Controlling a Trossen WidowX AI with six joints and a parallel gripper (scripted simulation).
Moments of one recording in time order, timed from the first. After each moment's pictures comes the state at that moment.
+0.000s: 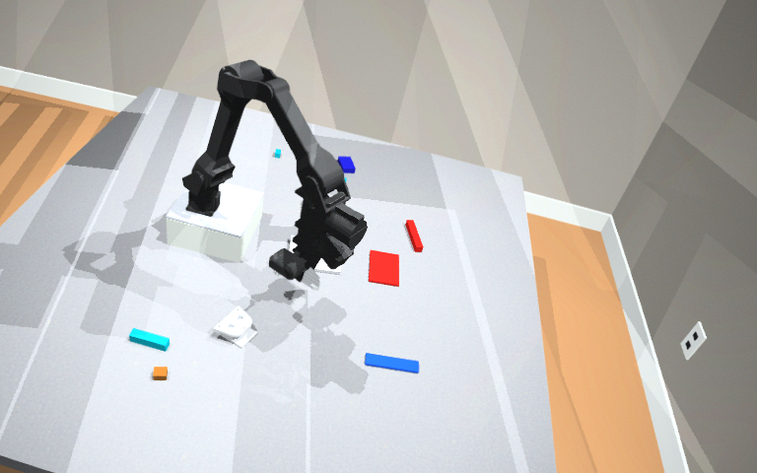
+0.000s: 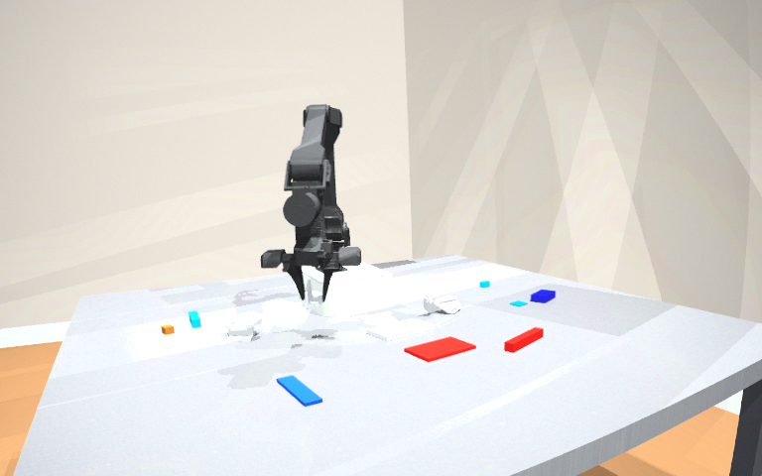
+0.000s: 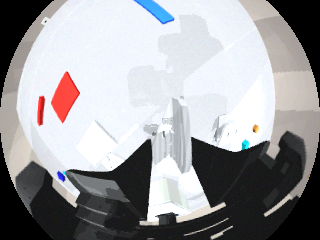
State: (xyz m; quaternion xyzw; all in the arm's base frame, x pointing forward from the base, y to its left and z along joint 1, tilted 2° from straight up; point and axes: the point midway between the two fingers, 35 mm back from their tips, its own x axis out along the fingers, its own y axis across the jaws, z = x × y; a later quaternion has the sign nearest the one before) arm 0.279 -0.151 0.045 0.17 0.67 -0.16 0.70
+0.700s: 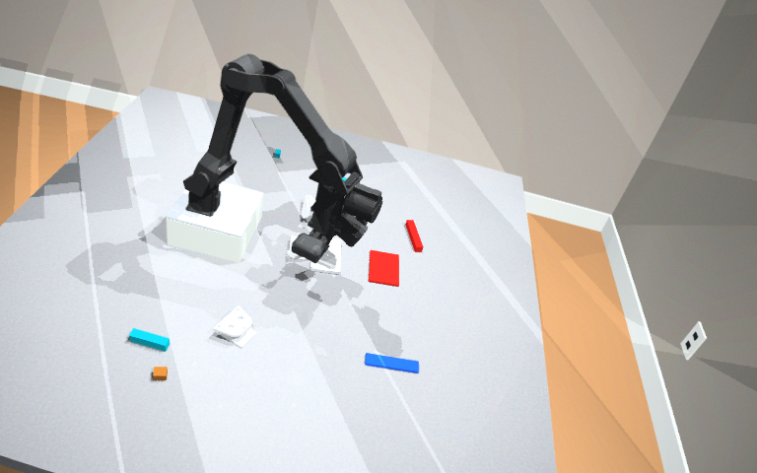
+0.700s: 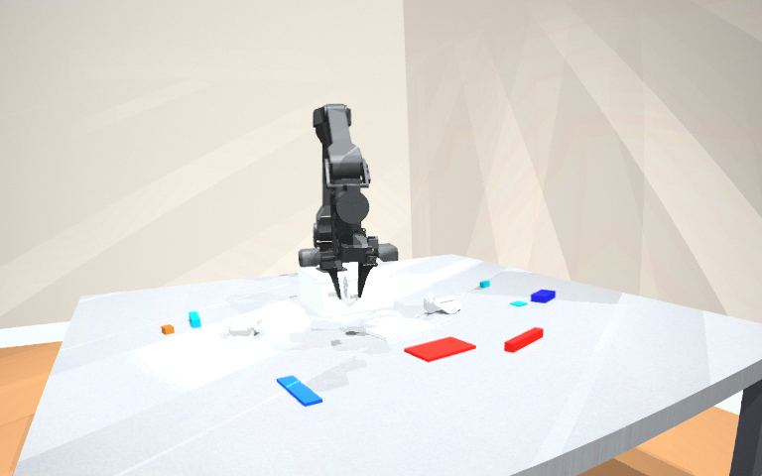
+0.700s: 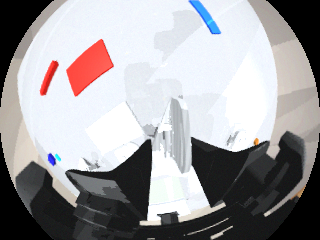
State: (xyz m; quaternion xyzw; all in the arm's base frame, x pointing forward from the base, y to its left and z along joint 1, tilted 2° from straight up) arm 0.297 -0.082 0.046 0.10 0.68 -0.09 0.72
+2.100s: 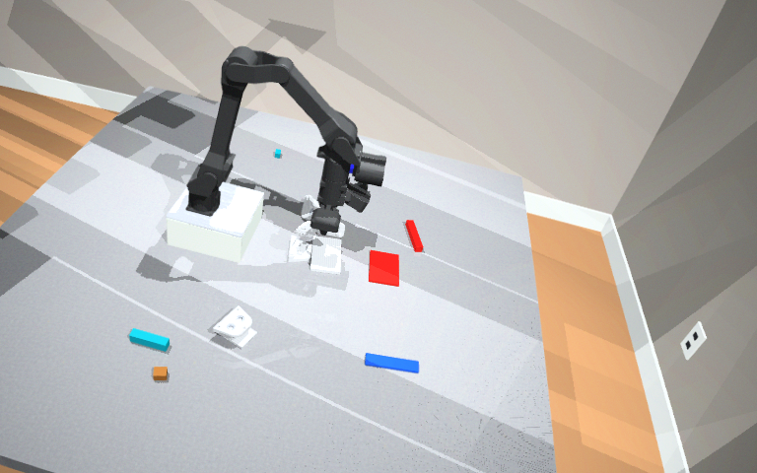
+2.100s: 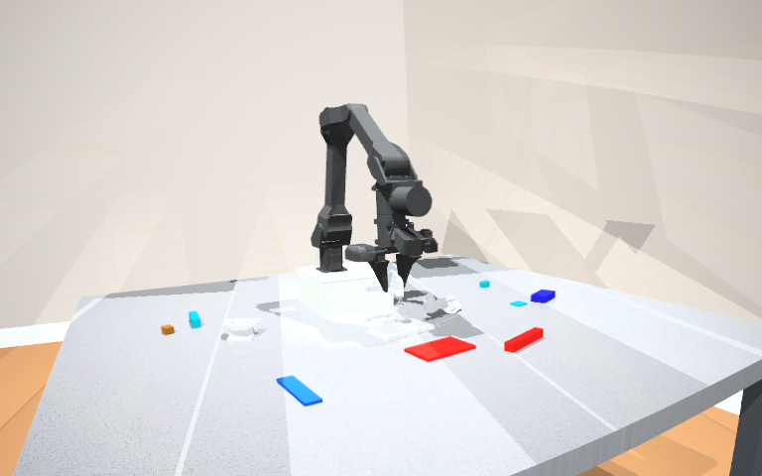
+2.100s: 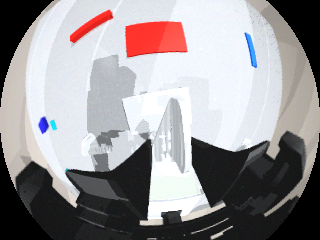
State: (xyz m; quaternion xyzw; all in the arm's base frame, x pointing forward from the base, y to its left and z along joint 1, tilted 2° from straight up) arm 0.292 0.019 0.048 -0.01 0.69 0.02 0.72
